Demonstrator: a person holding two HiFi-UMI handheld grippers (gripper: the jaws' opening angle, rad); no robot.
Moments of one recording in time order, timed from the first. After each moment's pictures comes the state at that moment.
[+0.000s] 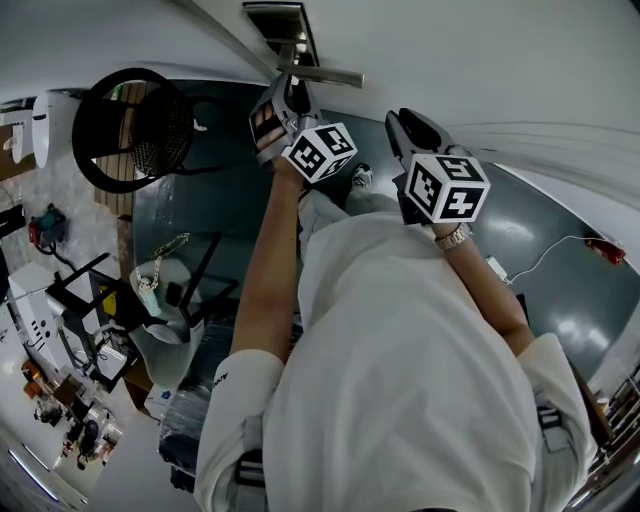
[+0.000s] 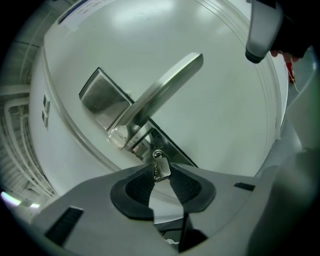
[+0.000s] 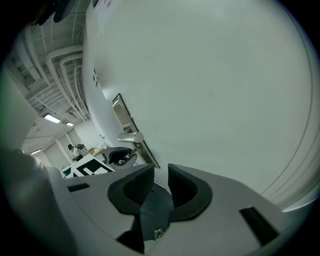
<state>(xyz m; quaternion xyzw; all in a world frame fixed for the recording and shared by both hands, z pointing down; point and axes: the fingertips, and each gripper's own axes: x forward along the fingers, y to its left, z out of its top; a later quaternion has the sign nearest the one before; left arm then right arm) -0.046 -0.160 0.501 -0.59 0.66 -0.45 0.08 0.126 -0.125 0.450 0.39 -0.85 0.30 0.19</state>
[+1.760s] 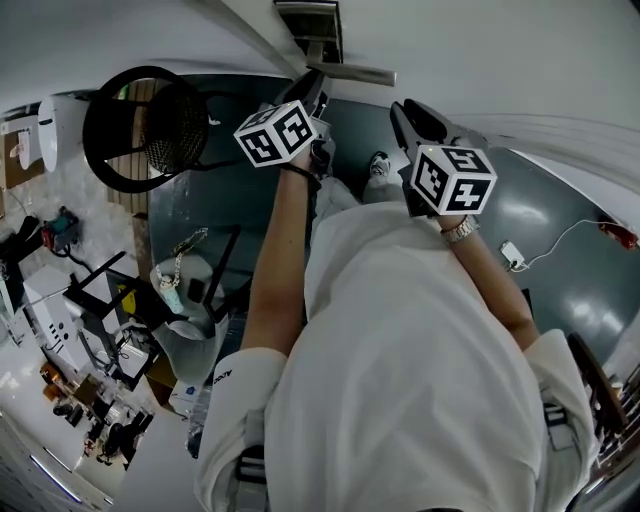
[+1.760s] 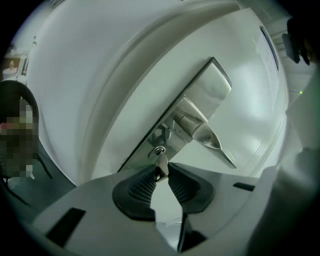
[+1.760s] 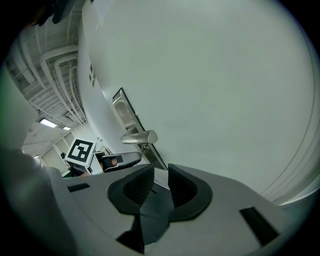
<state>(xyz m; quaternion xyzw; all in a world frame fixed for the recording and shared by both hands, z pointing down) -0.061 -0.153 0.499 -0.72 0.56 0.04 -0.42 0.081 -0.118 0.454 0.40 -0.84 0.32 0.19</state>
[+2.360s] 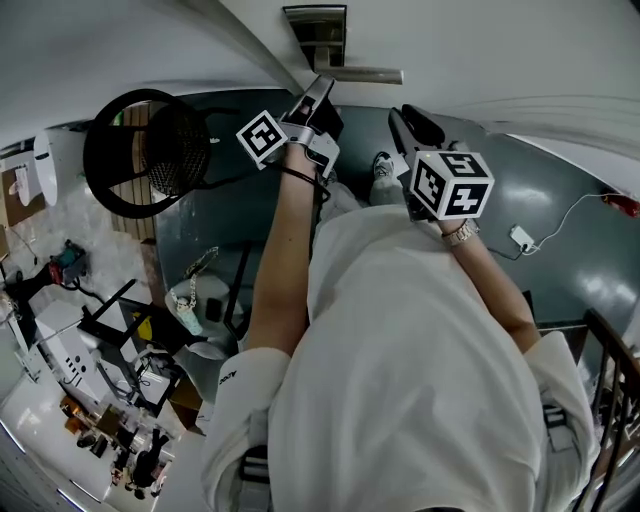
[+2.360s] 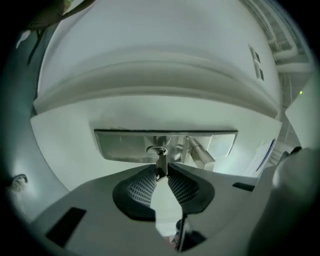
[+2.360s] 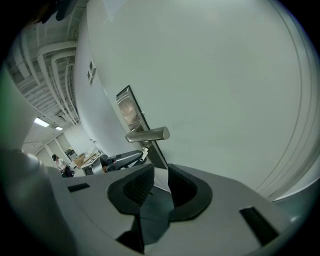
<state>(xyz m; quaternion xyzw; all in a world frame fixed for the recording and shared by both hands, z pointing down) -0.058 -0.150 0.493 -0.62 0.32 0.36 -0.61 0.066 -0.096 0.447 0.44 -0.82 0.31 0.18</state>
